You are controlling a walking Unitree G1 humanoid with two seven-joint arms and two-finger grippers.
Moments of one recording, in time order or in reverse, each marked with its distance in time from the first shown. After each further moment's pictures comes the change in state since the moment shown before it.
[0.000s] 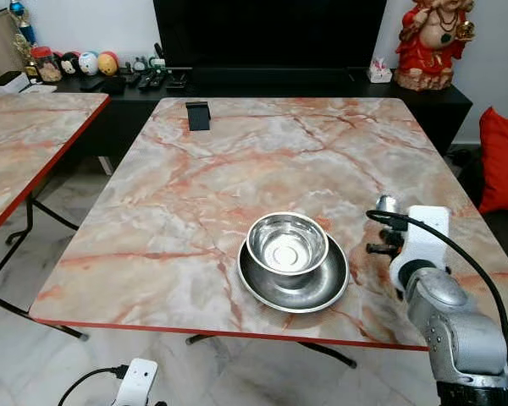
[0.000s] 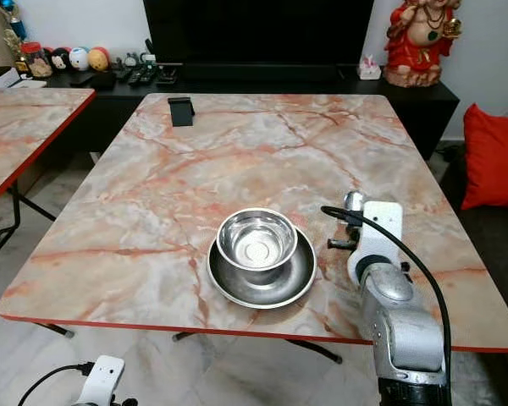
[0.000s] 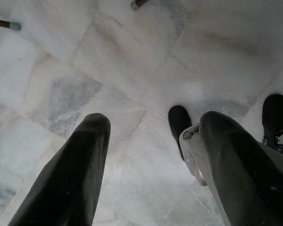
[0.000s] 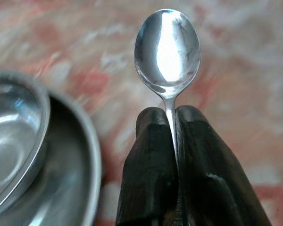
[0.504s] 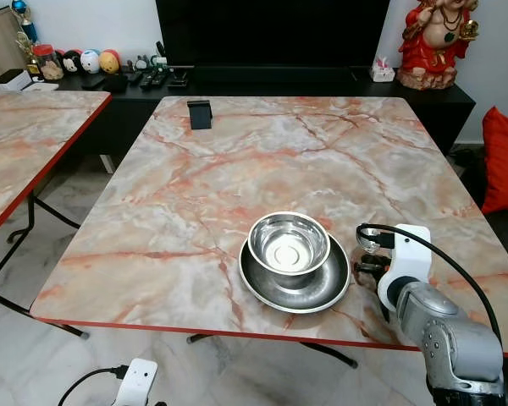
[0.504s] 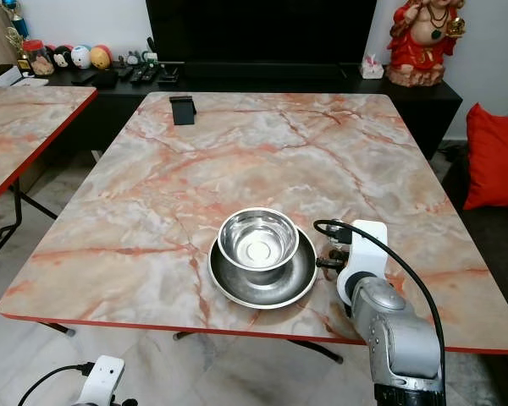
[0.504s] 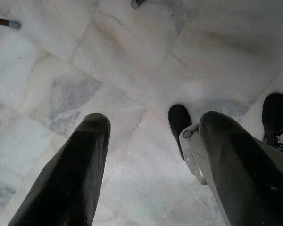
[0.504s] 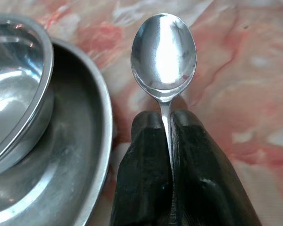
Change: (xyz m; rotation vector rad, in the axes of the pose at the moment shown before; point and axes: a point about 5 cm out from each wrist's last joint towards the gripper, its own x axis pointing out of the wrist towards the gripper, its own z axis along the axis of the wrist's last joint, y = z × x) left arm 0.000 0.000 0.000 0.001 0.001 0.000; right arm 0.002 0.006 -0.019 0.025 0.121 0.079
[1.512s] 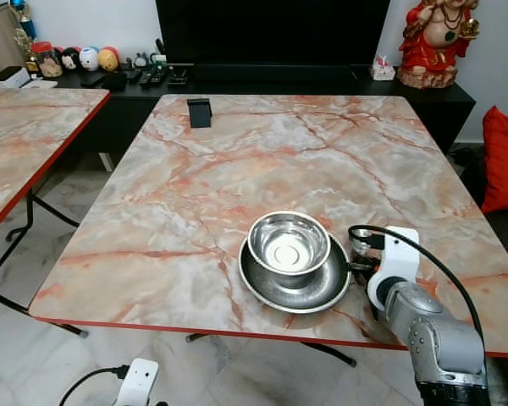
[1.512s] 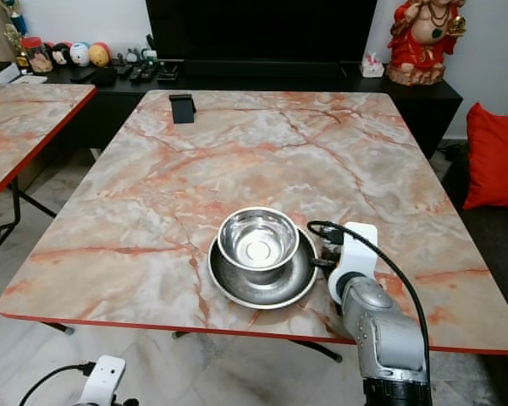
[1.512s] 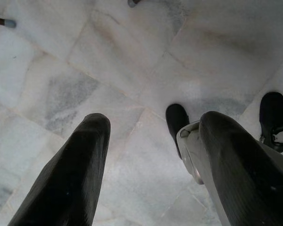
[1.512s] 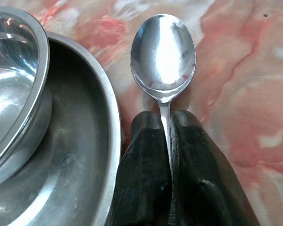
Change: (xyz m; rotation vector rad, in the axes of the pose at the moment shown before) left arm 0.000 -0.002 0.001 0.000 -0.001 -0.004; right arm 0.015 0.008 -0.005 0.031 -0.003 -0.003
